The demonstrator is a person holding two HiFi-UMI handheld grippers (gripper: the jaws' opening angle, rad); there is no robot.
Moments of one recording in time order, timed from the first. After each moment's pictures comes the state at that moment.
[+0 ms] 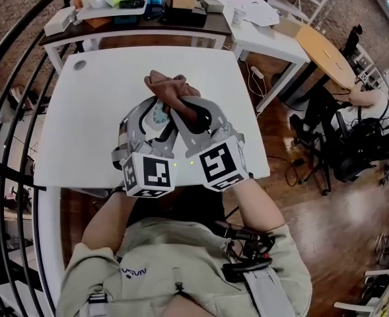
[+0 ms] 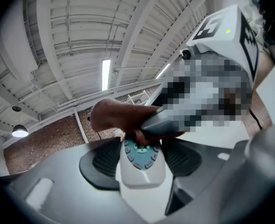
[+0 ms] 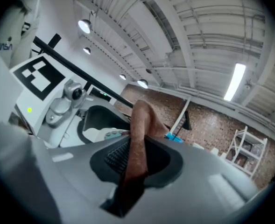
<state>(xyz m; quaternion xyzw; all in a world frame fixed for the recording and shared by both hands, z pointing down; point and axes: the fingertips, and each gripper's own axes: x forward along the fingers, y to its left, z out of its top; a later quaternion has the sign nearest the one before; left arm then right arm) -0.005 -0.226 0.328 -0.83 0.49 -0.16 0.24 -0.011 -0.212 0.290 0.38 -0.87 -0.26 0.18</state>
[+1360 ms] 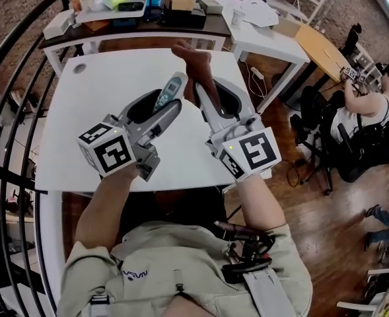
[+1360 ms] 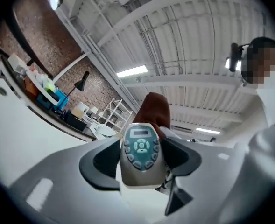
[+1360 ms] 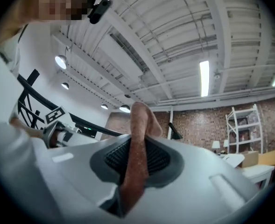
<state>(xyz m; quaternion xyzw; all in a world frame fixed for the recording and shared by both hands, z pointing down) -0.019 -0.233 0.271 -0.93 0.26 0.18 -0.20 0.040 -0.225 0.218 0.42 -0.89 -0.18 -0.06</state>
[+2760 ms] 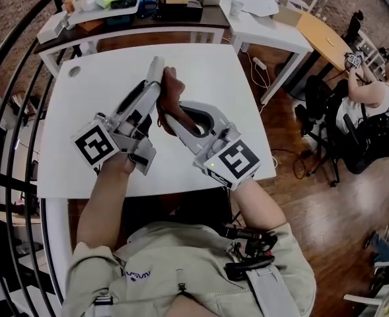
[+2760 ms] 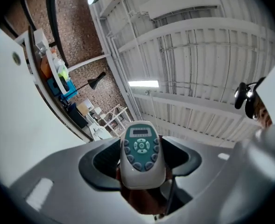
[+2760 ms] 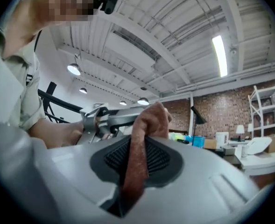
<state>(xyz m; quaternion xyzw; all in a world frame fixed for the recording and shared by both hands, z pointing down) -0.039 -0.271 0.264 -0.87 0.25 0.29 -0.30 -0.006 -0.212 0.284 0.30 -0.95 -0.13 -0.01</state>
